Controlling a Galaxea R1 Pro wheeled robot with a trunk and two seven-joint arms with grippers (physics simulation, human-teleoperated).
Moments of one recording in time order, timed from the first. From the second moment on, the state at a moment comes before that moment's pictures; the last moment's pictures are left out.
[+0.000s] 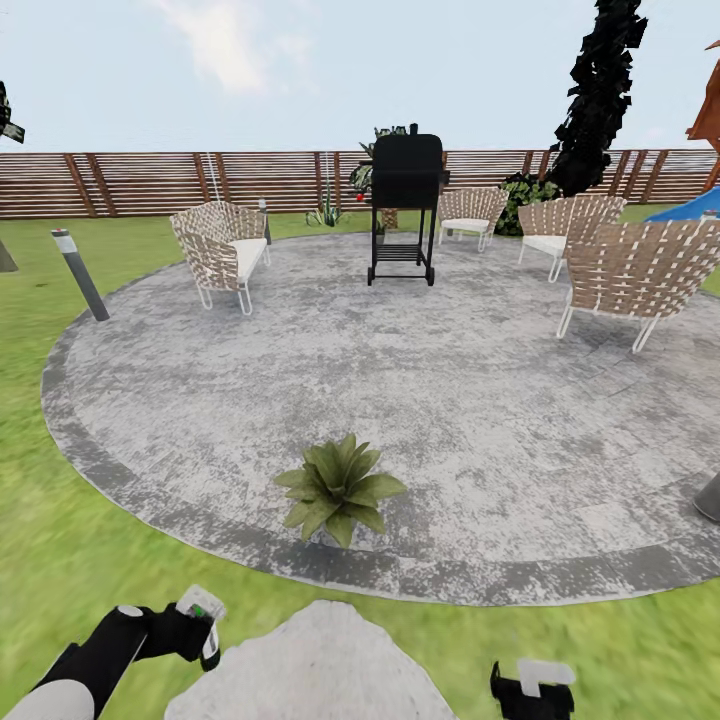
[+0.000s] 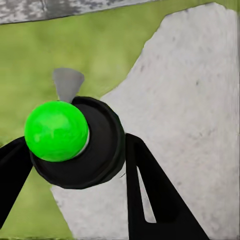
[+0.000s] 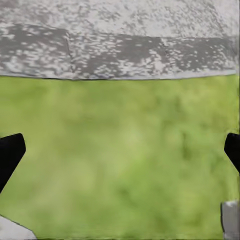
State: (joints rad) left arm -0.56 0.18 0.29 -0.43 -0.62 0.18 -0.65; right arm -0.45 0.00 -0.17 -0.03 0.27 -0.50 -0.39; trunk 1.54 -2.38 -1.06
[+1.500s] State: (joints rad) left arm -0.66 0.11 0.02 -0.61 -0.63 0.79 -0.84; right arm -0.45 -0.02 -0.17 -0.03 0.20 -0.50 -0.31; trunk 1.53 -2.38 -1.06
